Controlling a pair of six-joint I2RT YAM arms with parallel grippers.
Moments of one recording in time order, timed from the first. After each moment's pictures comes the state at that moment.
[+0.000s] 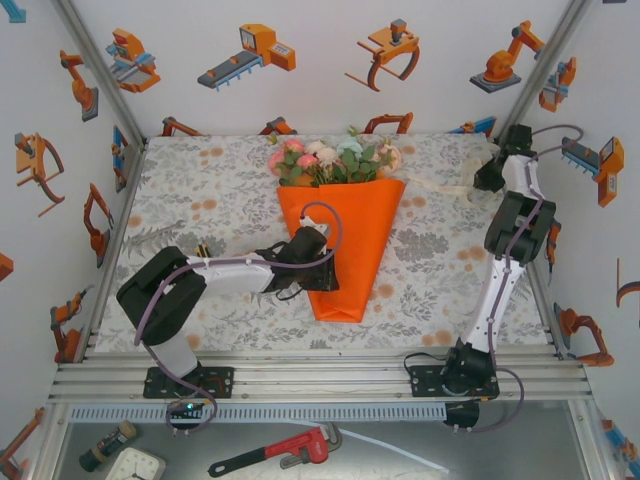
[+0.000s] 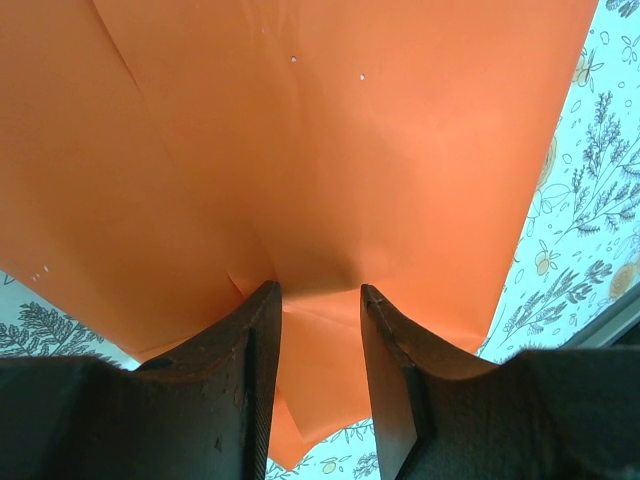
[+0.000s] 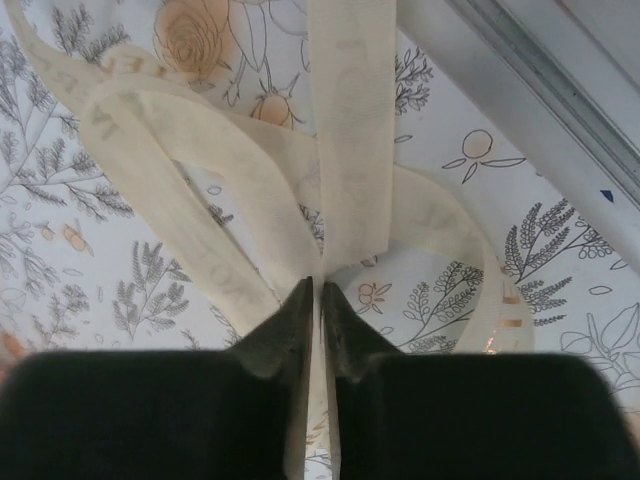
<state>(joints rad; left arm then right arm) -0.93 1.71 0.89 -0.02 0.04 -0.69 -0.31 2.50 2.18 -0.68 -0.09 0.58</state>
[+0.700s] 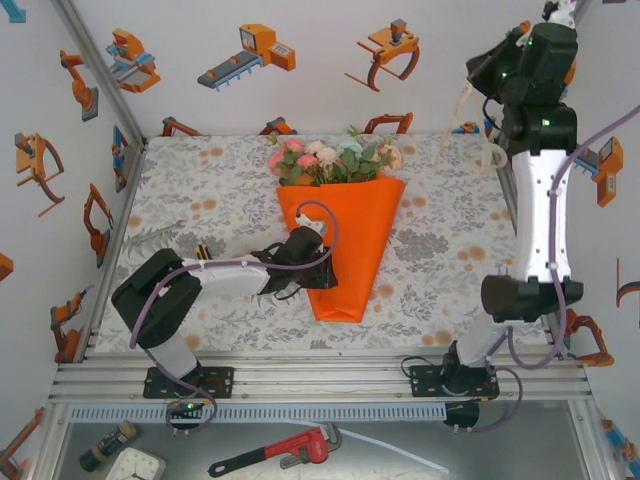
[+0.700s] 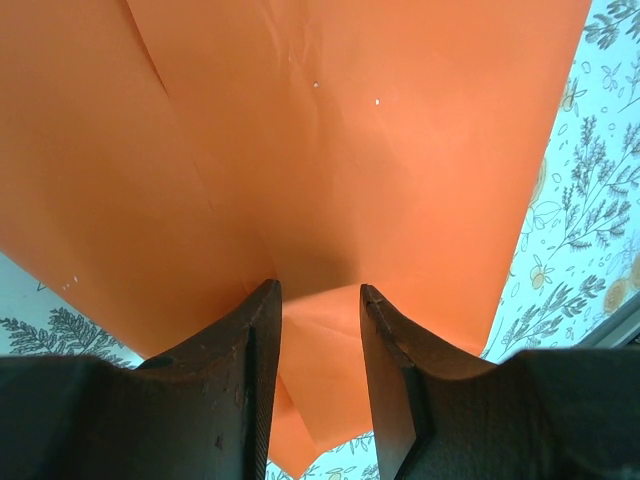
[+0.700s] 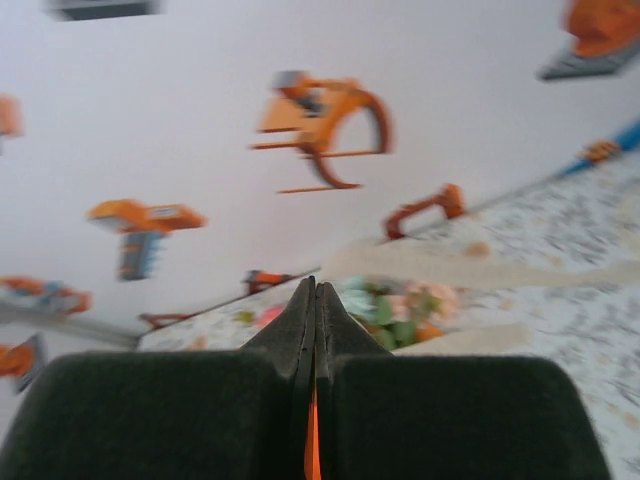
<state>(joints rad) -0.93 1.68 0.86 0.05 0.02 -0.68 0.06 1.70 2.29 -0.69 -0.06 0.56</state>
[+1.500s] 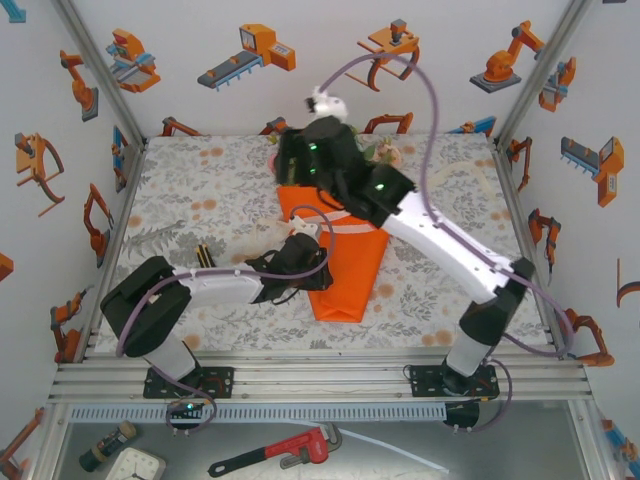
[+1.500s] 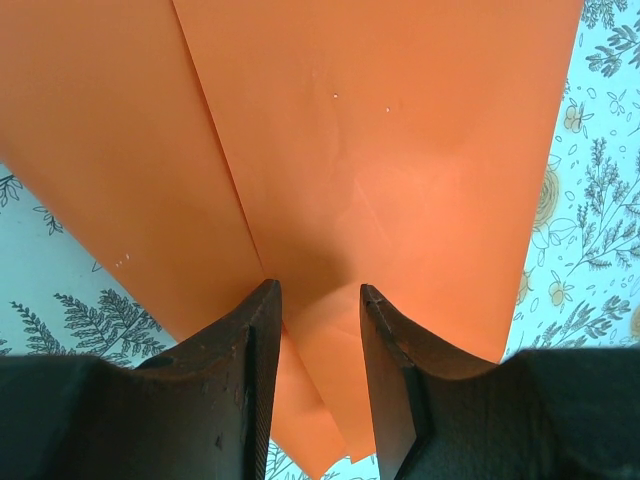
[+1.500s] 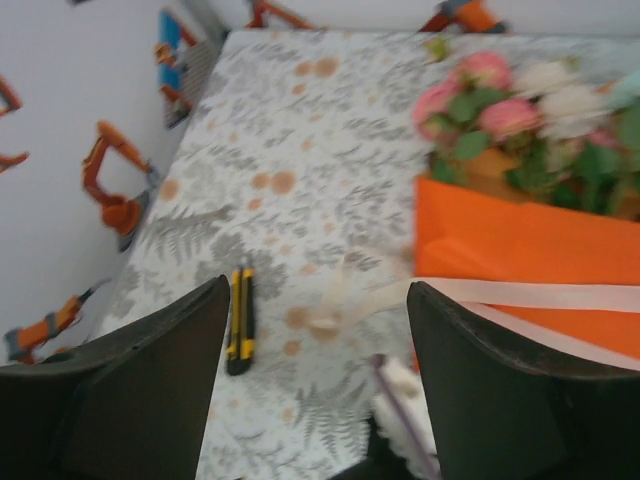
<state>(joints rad) -0.96 1.61 0.78 0.11 -0.12 -0.67 0.88 1.66 1.89 -0.57 0.35 0.48</state>
